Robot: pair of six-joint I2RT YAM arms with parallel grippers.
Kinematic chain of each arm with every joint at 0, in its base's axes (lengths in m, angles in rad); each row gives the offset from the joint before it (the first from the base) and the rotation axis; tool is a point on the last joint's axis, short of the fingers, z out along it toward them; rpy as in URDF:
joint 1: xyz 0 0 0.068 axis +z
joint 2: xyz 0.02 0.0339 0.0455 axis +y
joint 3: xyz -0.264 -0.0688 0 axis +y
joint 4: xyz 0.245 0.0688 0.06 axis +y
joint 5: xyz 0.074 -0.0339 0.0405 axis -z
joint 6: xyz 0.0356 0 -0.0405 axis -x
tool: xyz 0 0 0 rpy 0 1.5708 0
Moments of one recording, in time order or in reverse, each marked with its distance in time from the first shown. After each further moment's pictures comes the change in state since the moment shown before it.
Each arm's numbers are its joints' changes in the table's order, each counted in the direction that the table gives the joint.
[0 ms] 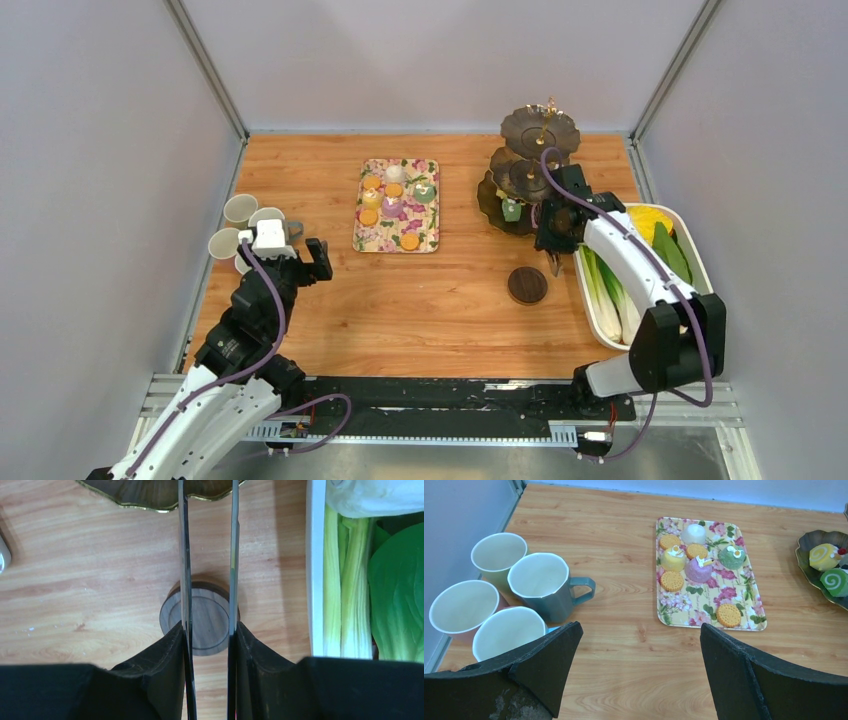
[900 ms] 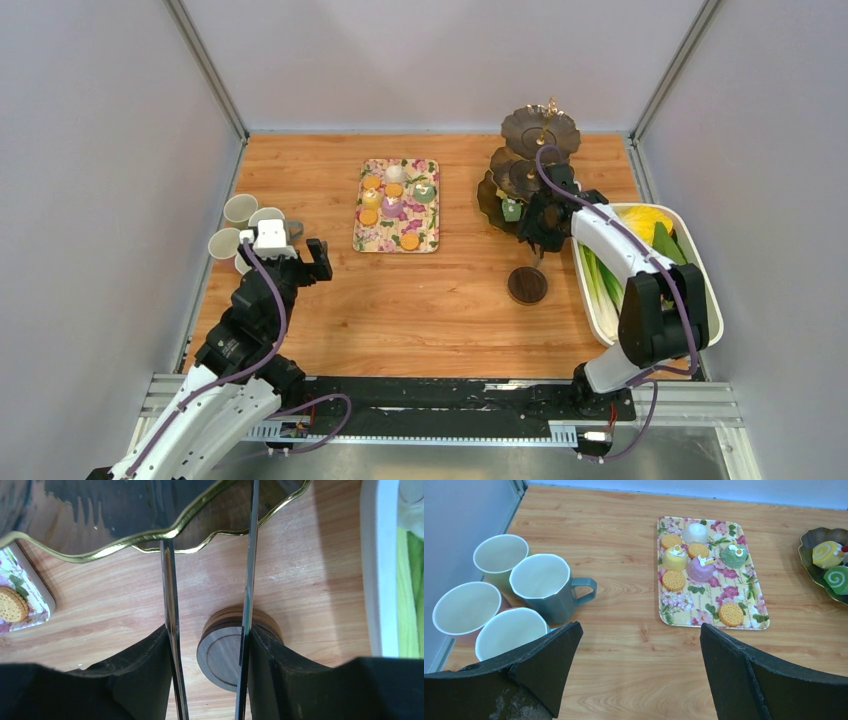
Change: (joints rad) left arm 0.000 0.001 0.002 -0.001 0.001 -0.018; right arm -0.005 0.148 0.003 -0.171 -0.026 -0.203
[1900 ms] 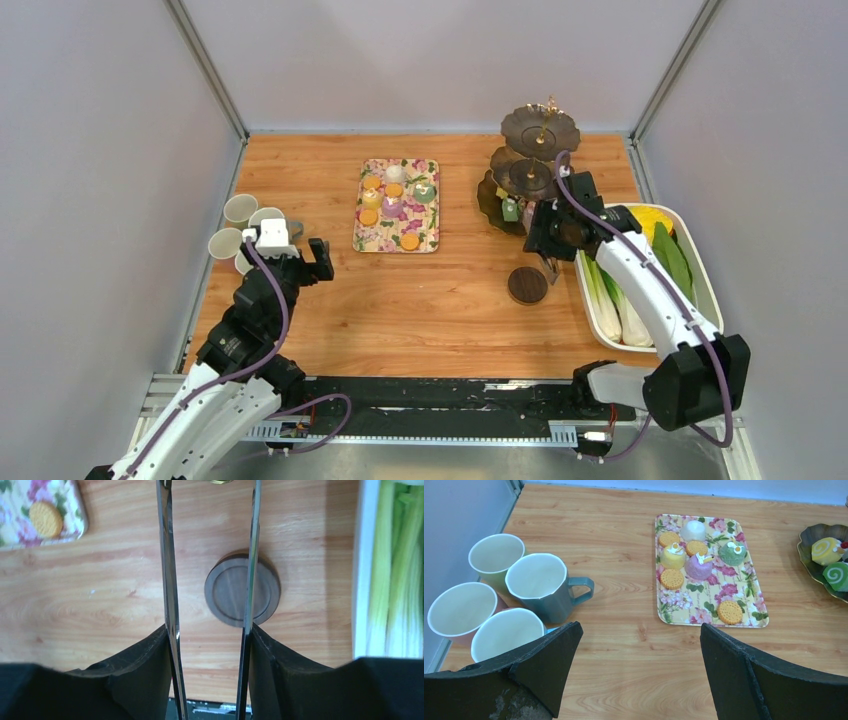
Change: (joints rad) left arm 0.000 0.012 0.002 -0.006 0.011 -0.001; right arm 0.027 -0.283 0.033 0.160 -0.076 0.098
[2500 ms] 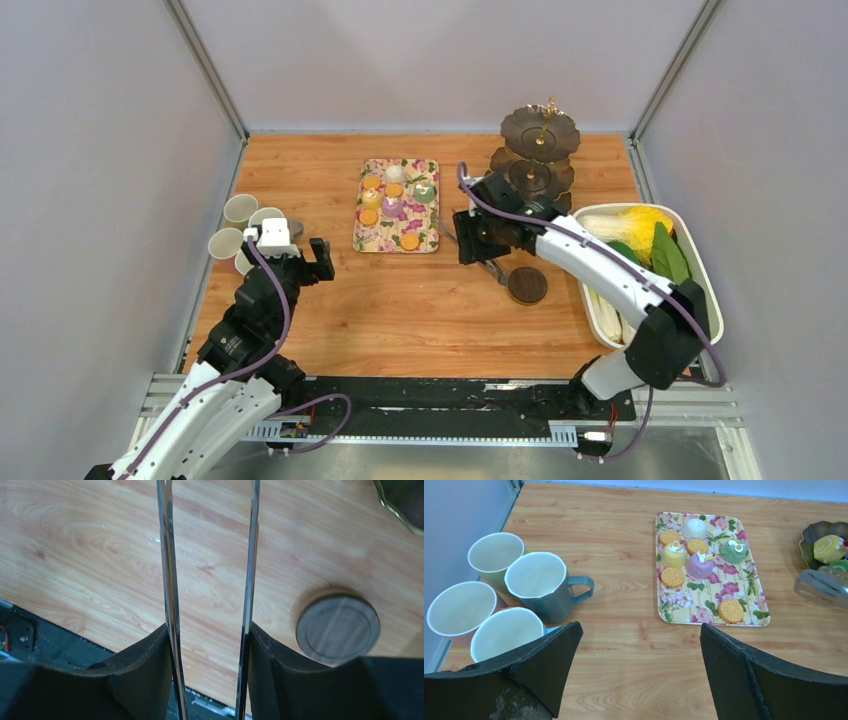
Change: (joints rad) left arm 0.000 0.010 0.000 0.000 0.000 0.000; right arm 0.406 0.174 -0.174 -0.002 -0.026 0.129
